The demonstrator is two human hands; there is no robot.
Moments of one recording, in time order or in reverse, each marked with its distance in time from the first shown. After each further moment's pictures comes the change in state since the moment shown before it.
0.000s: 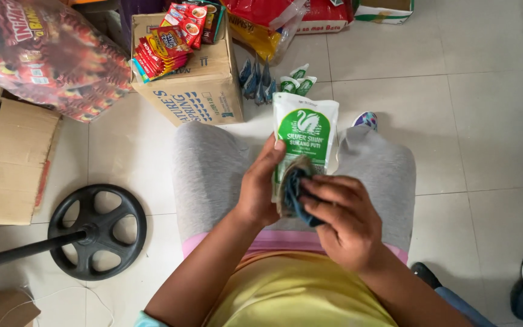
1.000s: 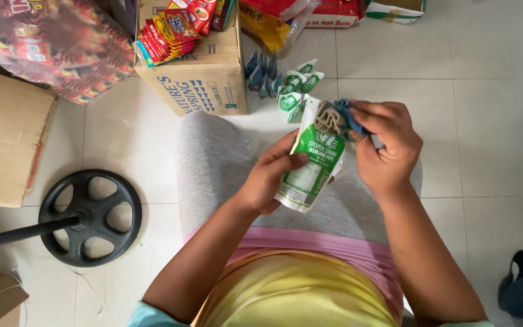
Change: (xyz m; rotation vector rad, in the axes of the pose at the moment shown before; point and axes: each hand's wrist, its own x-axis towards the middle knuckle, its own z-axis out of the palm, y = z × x) left_hand 0.009 0.005 -0.031 0.113 -0.120 -0.124; right_hand 0.051 0.092 0.008 -0.035 0.102 -0.005
